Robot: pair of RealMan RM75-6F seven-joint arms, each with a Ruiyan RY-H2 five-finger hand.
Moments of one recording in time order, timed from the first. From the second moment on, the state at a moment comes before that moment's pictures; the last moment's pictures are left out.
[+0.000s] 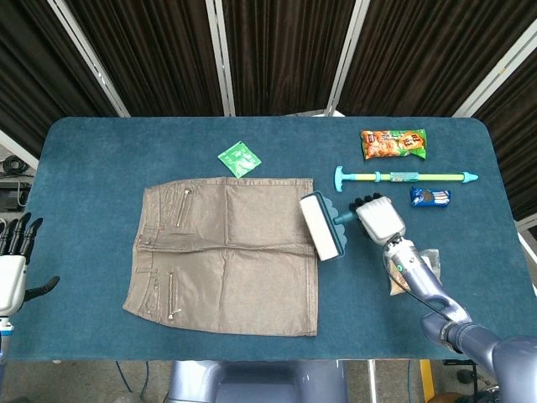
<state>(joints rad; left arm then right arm) -0.12 -1.20 -0.09 -1.55 1.43 1.49 0.15 0.71 -1.62 0.10 -0.87 -1.51 0.99 -0.03</state>
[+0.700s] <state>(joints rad) -0.12 -1.18 -0.09 -1.55 1.42 1.47 0.10 0.88 -1.65 0.13 -1.43 -1.42 0.82 -0.75</state>
